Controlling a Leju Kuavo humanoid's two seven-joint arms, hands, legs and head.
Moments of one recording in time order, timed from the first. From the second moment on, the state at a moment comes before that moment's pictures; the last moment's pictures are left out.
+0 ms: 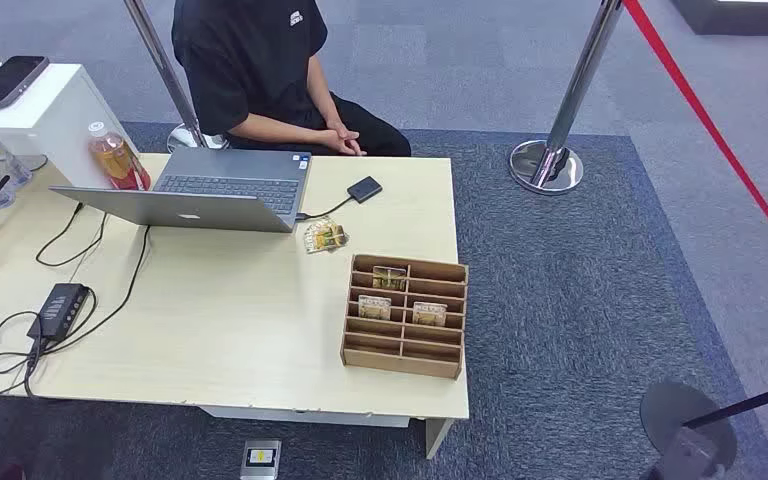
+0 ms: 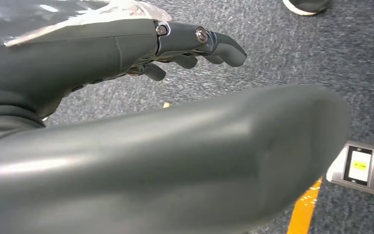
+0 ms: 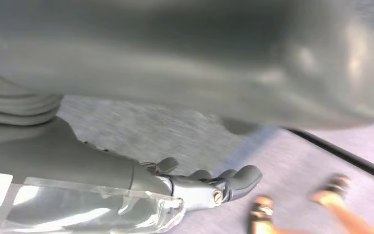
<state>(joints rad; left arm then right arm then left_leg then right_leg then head) -0.11 -0.26 1.20 -0.21 -1.01 0.55 -0.33 -0.22 0.12 -0.91 -0.70 0.39 -0.69 -0.70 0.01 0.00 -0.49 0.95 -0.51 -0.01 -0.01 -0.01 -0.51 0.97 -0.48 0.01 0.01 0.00</state>
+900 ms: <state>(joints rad) -0.11 -0.26 1.21 -0.21 -1.02 0.54 -0.32 0.03 0.27 -0.04 -1.55 1.37 -0.70 -0.30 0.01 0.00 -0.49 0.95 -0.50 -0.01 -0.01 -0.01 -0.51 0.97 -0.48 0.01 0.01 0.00</state>
